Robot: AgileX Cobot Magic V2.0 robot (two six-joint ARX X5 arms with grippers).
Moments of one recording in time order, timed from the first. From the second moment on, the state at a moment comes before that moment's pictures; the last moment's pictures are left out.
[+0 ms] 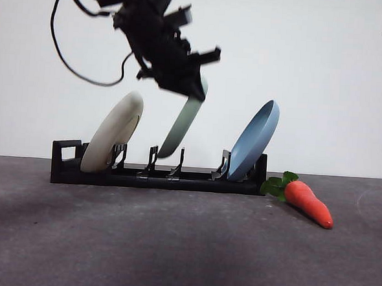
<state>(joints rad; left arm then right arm) -0.49 1.99 1.71 -0.20 0.17 0.00 0.11 0.72 0.92 -0.93 -0.49 -0.09</state>
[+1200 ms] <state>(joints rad) -0.95 1.59 1.39 -0.79 -0.21 0.32 0.11 0.74 0.92 -0.90 -0.49 -0.09</state>
